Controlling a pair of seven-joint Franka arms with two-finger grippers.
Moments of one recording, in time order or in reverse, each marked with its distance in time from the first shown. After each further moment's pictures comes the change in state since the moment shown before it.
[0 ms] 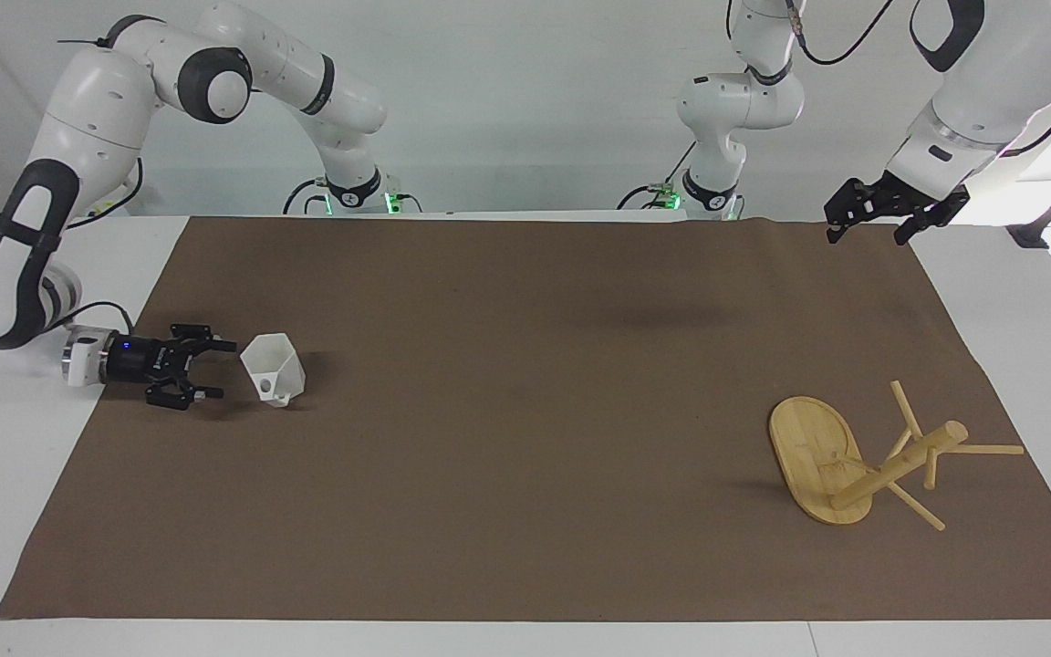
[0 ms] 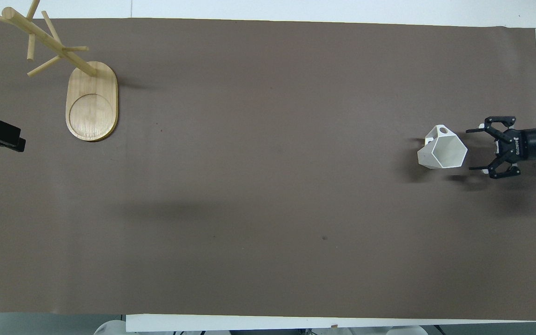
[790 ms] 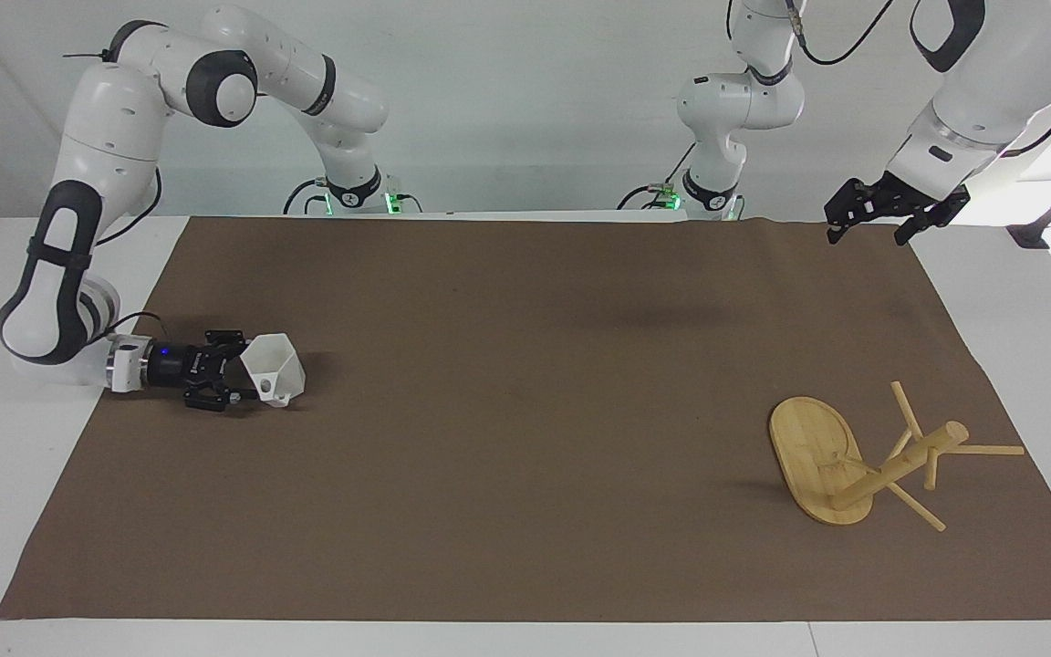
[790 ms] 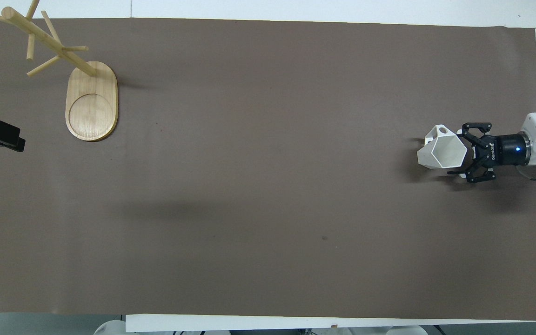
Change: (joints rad) left arm 0.000 0.000 0.000 0.000 0.000 0.000 0.000; right arm 0.048 -0.003 0.004 -0.091 0.046 0.043 -0.030
